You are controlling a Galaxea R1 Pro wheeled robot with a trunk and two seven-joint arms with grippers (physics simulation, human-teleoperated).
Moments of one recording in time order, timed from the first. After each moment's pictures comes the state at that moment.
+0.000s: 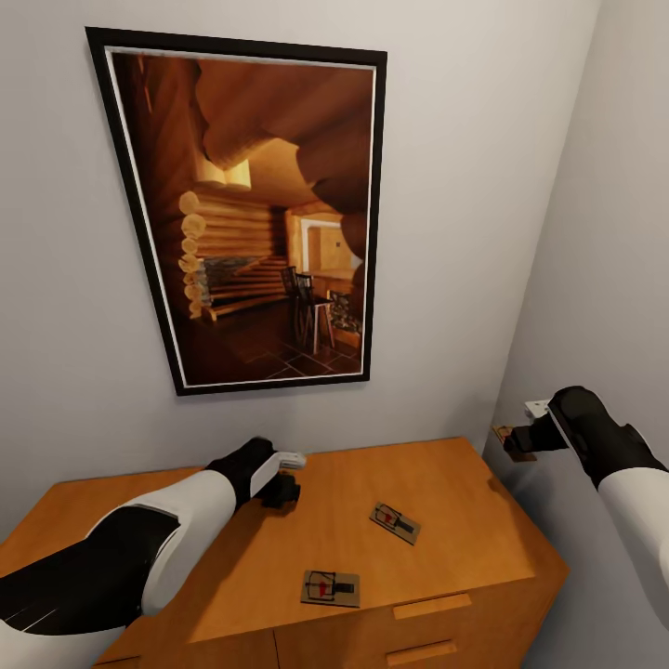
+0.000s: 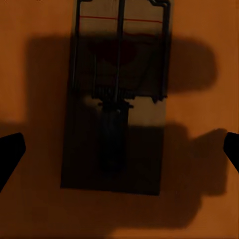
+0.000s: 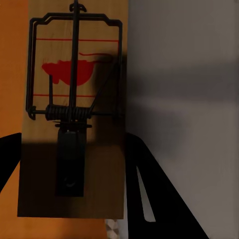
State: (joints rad) left arm -1.09 -0.17 -0.18 -0.06 0.17 0.69 0.12; right arm -0.99 -0.37 0.06 -0.71 0.27 1.04 0.43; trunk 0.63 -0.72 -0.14
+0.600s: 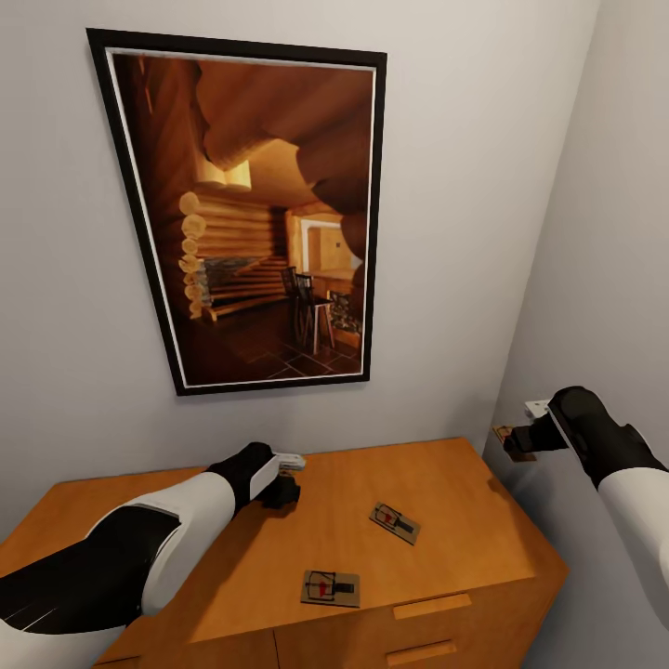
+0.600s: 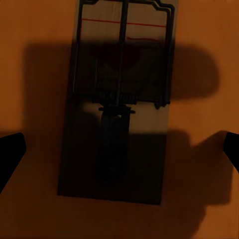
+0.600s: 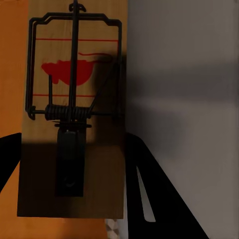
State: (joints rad) left arm -1.09 -0.17 -0.17 -0.02 0.18 0.63 0.13; right arm -0.99 -0.37 0.06 -0.71 0.27 1.04 0.43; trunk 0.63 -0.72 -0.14
